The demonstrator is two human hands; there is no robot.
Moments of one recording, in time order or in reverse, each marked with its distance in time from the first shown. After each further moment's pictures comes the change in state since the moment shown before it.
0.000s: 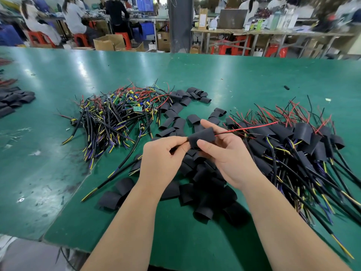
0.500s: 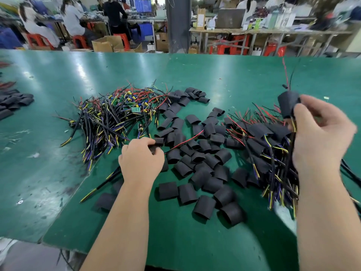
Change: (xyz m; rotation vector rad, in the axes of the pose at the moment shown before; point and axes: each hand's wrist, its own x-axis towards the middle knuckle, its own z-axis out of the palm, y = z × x) left_hand 0.007 -0.027 -0.016 0.566 -0.053 -0.533; right_hand -0.007 -0.063 -0.088 -0.473 0.870 -0.484
